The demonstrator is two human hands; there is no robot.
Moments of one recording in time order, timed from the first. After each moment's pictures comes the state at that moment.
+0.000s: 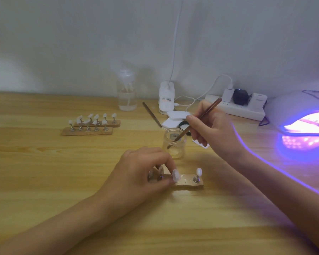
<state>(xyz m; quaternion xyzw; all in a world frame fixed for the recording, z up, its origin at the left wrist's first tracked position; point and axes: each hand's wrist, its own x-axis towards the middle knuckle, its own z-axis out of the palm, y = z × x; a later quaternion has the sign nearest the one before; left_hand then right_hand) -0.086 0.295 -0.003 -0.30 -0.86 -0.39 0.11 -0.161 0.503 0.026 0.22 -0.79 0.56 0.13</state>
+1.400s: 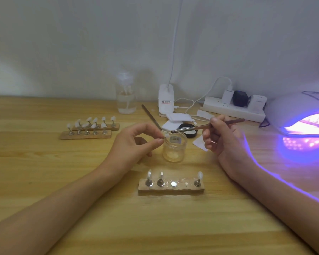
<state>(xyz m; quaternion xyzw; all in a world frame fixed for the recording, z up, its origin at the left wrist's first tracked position) -0.144 0.290 0.000 -0.15 -0.76 -0.62 0.08 -0.161 0.519 0.005 0.10 -0.58 0.81 0.07</state>
